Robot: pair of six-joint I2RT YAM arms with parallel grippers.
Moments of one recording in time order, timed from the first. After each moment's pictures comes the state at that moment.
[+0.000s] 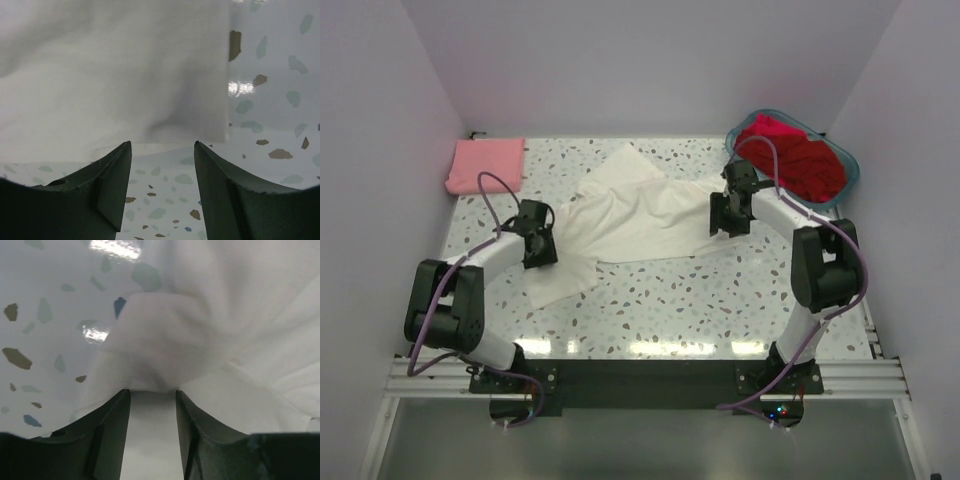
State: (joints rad) left arm -0.18 1.51 0.78 -0.38 -0.15 -0.39; right arm 0.24 1.81 1.27 -0.61 -0.01 0.28
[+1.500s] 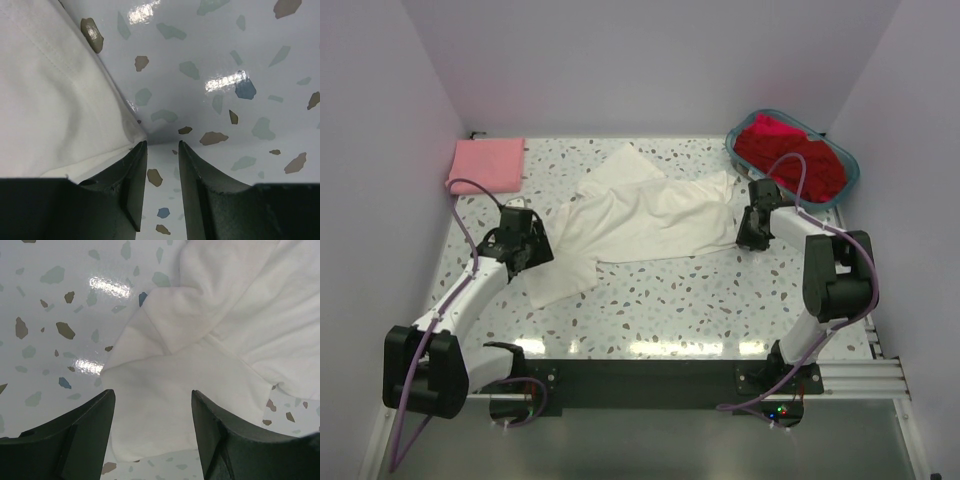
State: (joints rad) left arm -0.15 1.17 0.70 -0.47 -0.21 -0.44; right arm 0.10 1.72 1.02 -0.45 0.14 0.41
